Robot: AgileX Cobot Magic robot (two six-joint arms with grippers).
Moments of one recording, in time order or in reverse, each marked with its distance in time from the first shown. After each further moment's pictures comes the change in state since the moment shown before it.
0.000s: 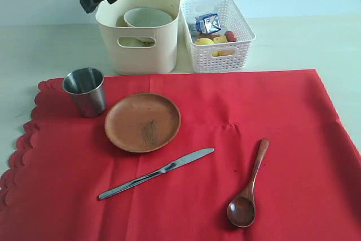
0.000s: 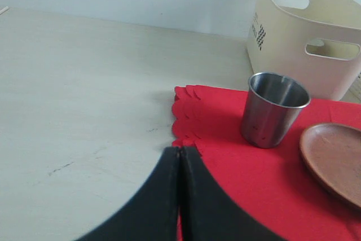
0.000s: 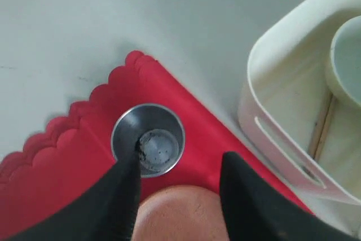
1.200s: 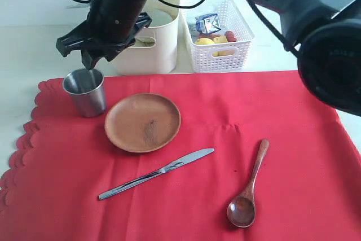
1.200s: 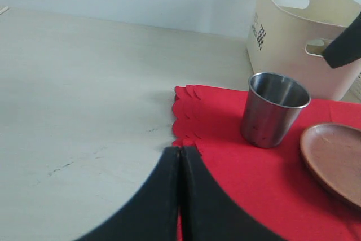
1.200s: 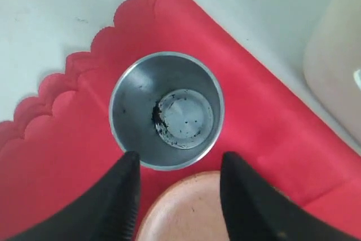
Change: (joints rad) left arm 0.000 0.000 0.000 0.000 0.000 0.000; right arm 0.007 0.183 -0.001 0.105 0.002 -0.023
